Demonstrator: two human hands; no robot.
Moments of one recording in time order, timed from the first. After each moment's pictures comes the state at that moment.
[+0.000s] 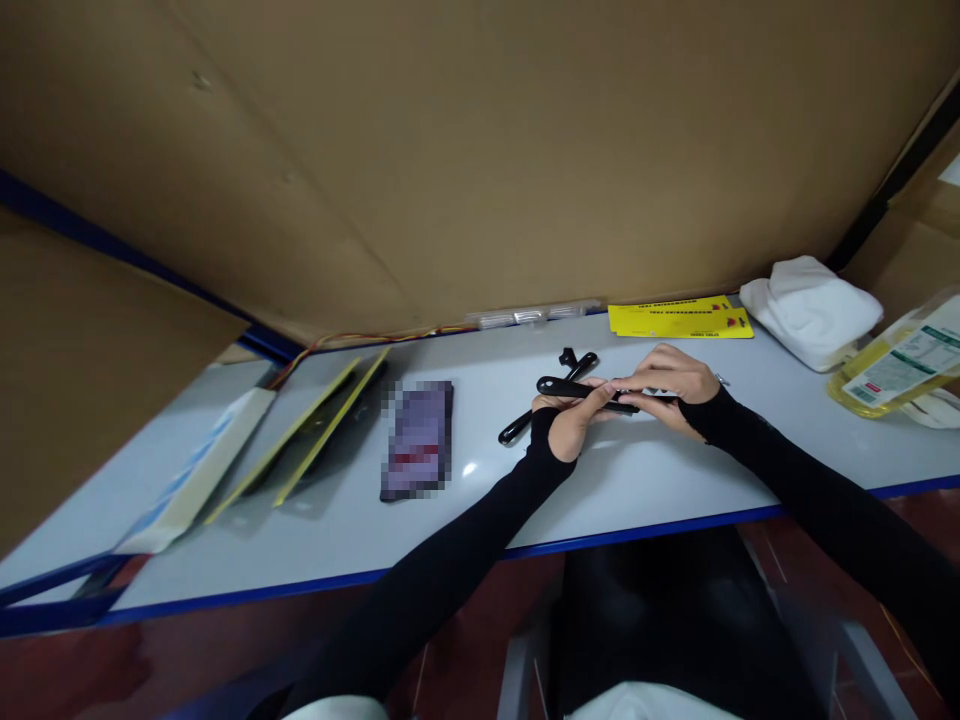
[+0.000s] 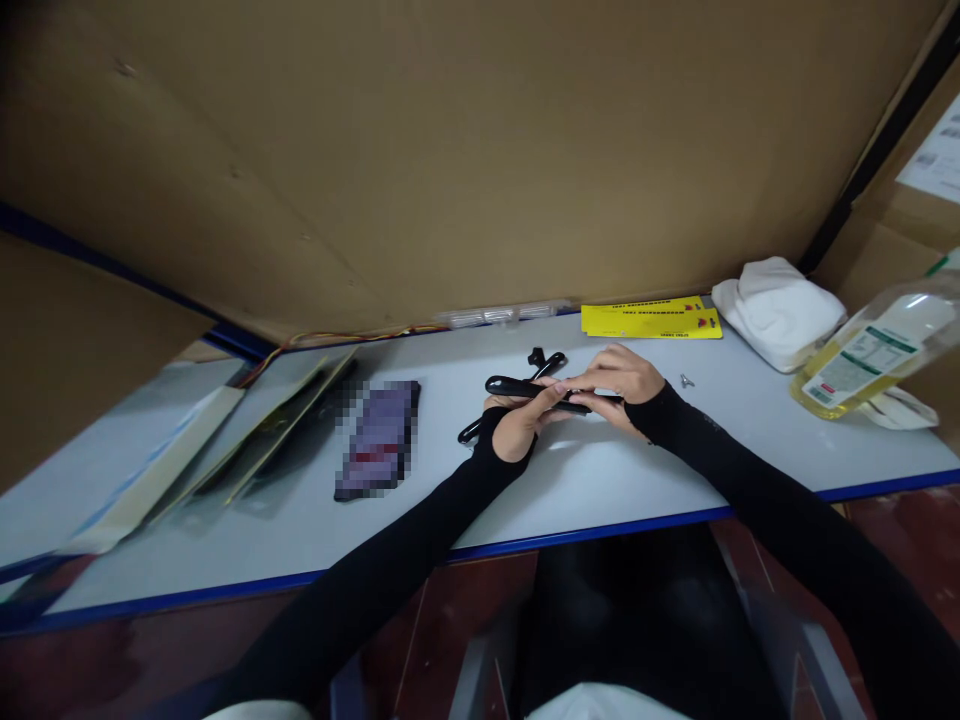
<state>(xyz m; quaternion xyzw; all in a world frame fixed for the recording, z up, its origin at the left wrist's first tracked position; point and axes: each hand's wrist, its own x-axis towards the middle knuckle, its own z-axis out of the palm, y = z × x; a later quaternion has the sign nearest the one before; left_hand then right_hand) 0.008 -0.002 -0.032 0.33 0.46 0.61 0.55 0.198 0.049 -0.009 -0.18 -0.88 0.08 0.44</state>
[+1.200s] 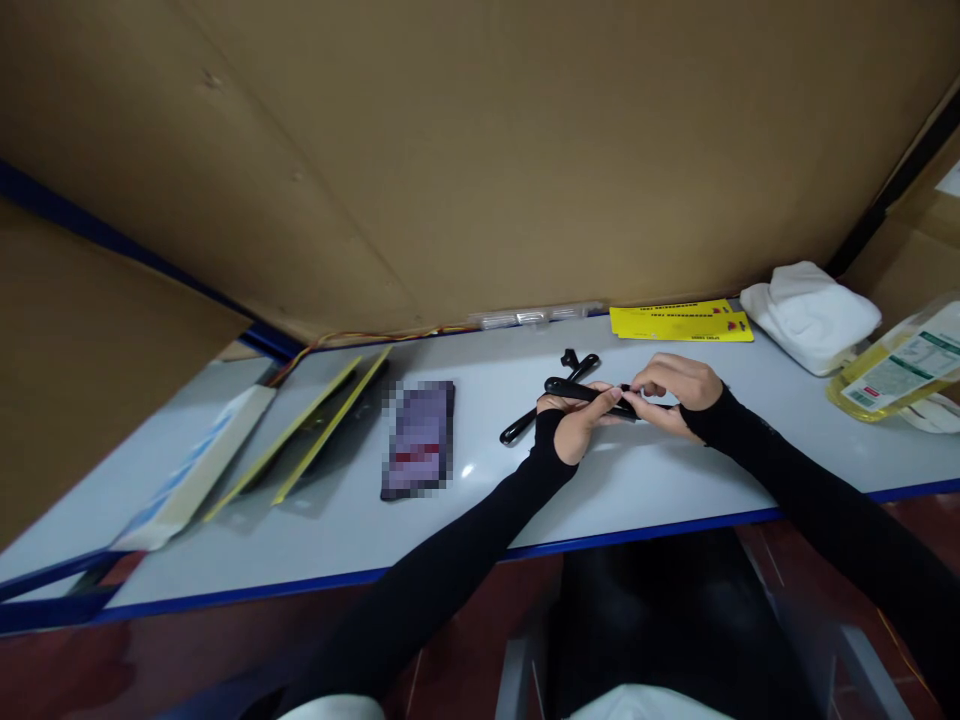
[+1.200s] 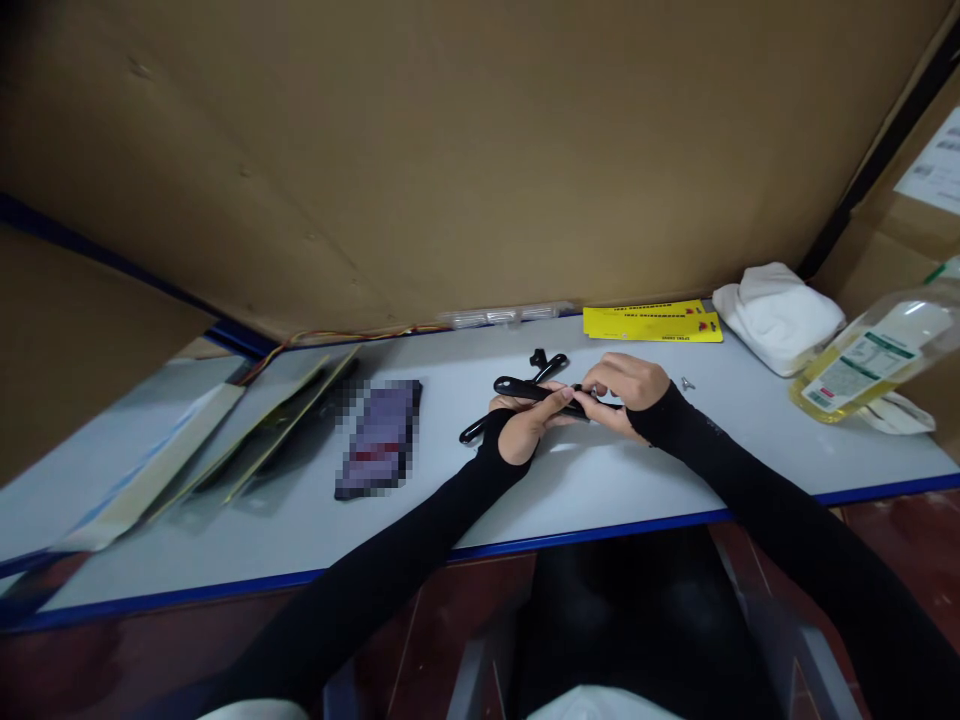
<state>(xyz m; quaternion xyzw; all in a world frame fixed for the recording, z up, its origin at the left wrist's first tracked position) 0.012 -0.004 -0.034 0.33 0.48 0.61 0.53 0.197 0.041 -0.006 -0.24 -0.87 0.04 0.42</state>
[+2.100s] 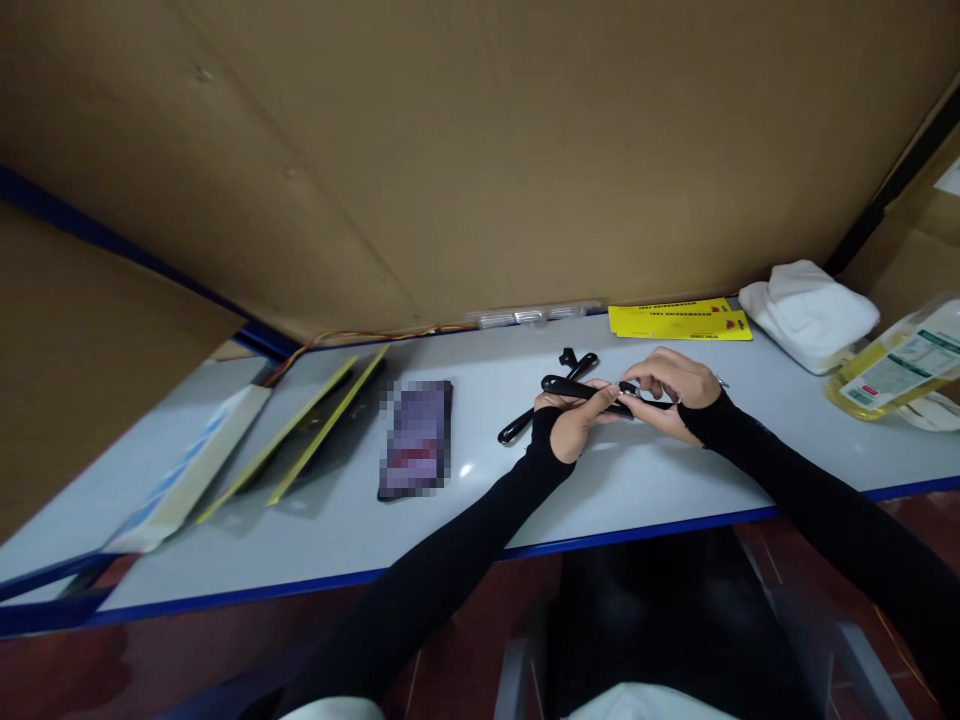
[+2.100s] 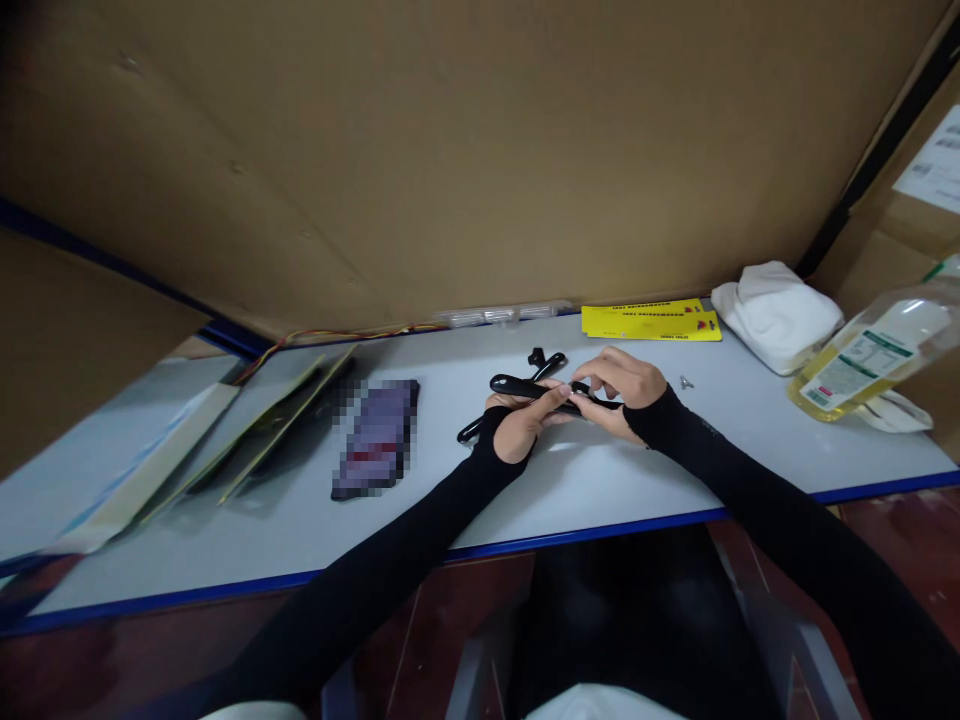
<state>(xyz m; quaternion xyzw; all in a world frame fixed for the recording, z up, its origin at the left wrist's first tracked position) 0.008 -0.004 -0.025 0.34 0.48 0.59 0.55 0.191 0.037 -0.013 -0.25 -0.84 0.10 0.47</state>
